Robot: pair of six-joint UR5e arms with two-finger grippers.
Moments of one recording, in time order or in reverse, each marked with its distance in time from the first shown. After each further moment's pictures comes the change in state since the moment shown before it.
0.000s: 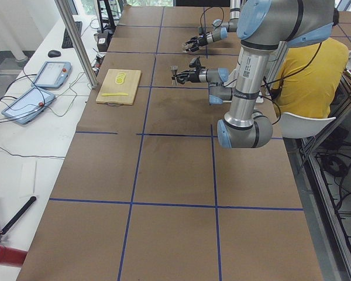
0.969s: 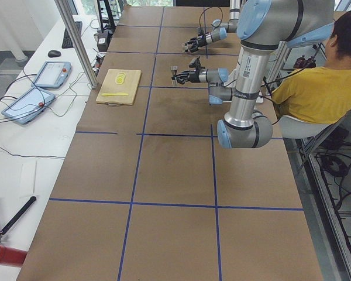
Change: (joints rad) left arm 0.000 0.002 0.002 0.000 0.001 0.000; right arm 0.010 0.007 -0.006 0.000 0.026 -0.029
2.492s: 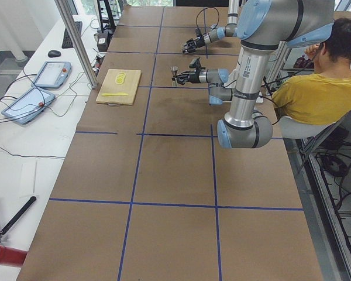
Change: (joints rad) left arm 0.002 0.000 0.006 -0.003 0.002 -0.002; right arm 0.046 0.071 -0.116 0.337 0.045 -0.323
